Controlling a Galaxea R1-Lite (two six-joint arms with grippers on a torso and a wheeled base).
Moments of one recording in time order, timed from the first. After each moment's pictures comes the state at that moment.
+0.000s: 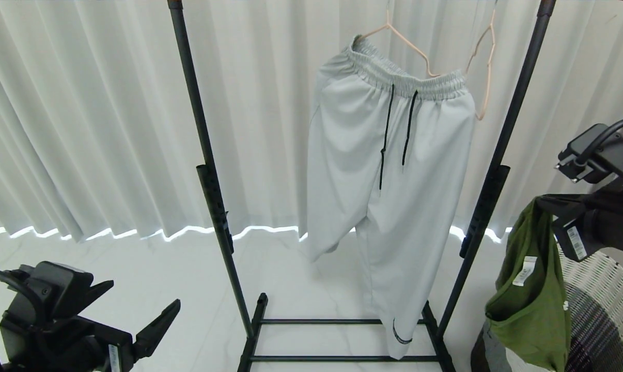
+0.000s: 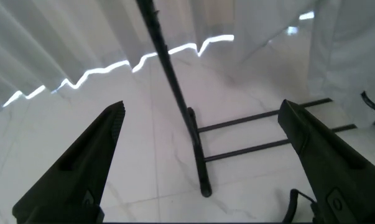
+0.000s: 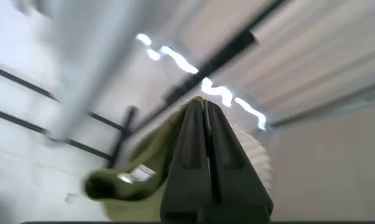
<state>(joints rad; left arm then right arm) -0.24 1.20 -0.03 -0.88 0.07 0.19 0.50 1.26 -0.84 -0.10 -0.33 -0.38</state>
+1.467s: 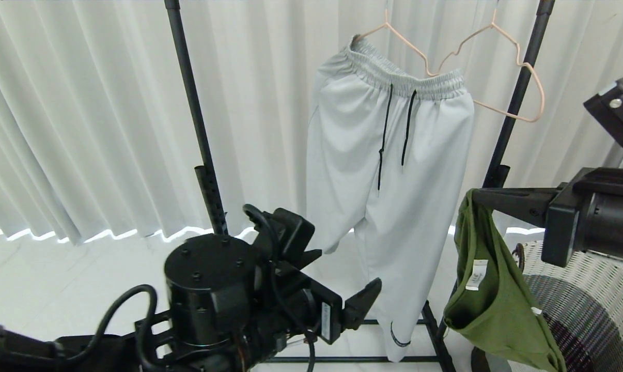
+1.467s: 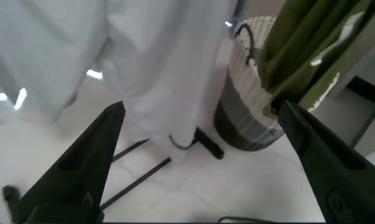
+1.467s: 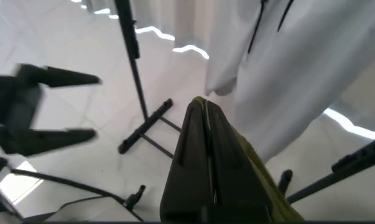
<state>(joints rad) -0.87 1.74 -0.57 -0.94 0.07 -0.13 0.75 1.24 -0.92 -0.11 0.01 0.05</state>
